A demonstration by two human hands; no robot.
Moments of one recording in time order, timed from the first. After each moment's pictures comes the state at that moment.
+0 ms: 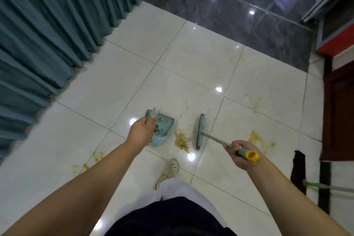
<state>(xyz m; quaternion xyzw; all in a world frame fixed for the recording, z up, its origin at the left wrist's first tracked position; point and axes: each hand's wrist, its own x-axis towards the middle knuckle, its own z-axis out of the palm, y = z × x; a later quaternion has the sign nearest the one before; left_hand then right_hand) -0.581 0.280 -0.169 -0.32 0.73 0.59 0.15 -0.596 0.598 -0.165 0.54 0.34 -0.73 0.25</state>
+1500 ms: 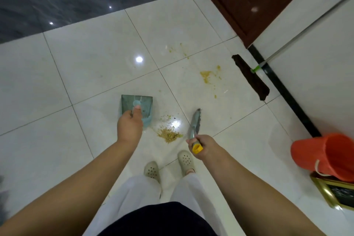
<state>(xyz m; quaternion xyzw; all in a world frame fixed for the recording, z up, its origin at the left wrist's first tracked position) -0.820 0.303 -0.200 -0.01 0.81 0.50 0.29 -0.649 0.440 -0.219 0.67 -0.01 -0.74 -0.08</state>
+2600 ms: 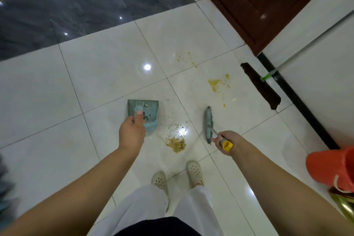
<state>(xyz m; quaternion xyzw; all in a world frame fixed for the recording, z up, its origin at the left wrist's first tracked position) -0.848 0.305 -0.192 -0.04 0.80 0.53 0.29 -0.648 0.521 -0.220 0.70 0.16 -0.70 0.00</state>
